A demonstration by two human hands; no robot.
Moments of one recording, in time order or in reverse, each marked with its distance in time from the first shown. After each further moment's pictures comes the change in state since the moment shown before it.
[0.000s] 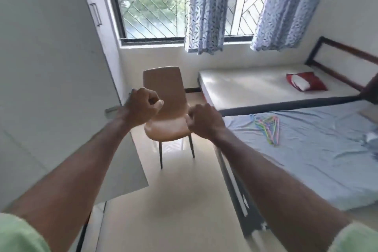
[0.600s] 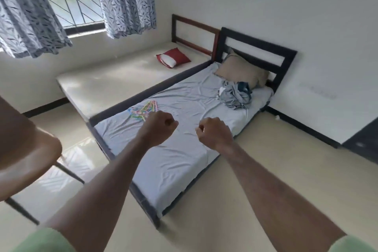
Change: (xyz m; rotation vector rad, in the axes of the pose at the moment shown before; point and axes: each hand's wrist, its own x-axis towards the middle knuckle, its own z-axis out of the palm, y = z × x) left_hand -0.023 0.493 0.404 -0.263 -0.575 0.399; right_hand -0.282 0.518 -0.170 -0.095 0.148 0.739
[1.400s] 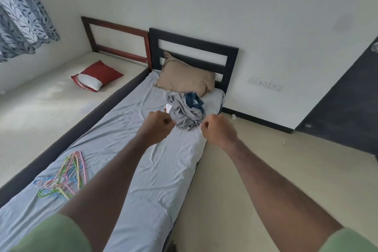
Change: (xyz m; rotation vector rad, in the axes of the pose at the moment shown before) left_hand 0.481 0.136 0.215 -0.026 -0.251 0.249; right_hand 0.344 0.327 -0.058 -0.010 0.149 0.397
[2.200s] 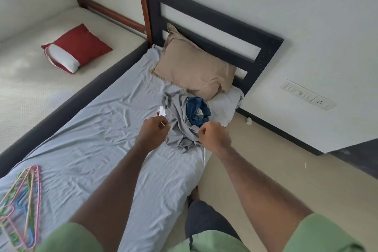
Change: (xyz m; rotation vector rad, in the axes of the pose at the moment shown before) left_hand 0.440 -0.105 0.141 -0.154 -0.018 -0.370; right_hand 0.459 0.132 0.163 0.029 -0.287 0.070
